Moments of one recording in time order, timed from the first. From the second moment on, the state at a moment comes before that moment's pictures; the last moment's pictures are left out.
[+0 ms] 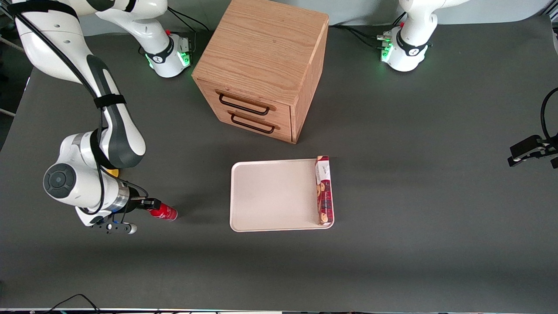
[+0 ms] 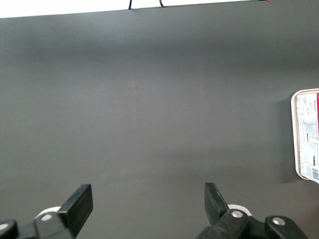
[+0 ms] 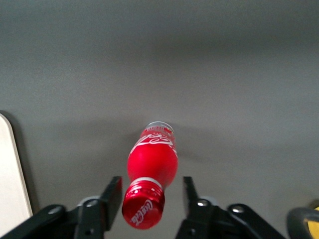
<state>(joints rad) 0.05 0.54 0.07 -1.58 -0.03 2.10 0.22</state>
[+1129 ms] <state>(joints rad) 0.14 0.49 0.22 -1.28 -0.03 1.73 0.55</state>
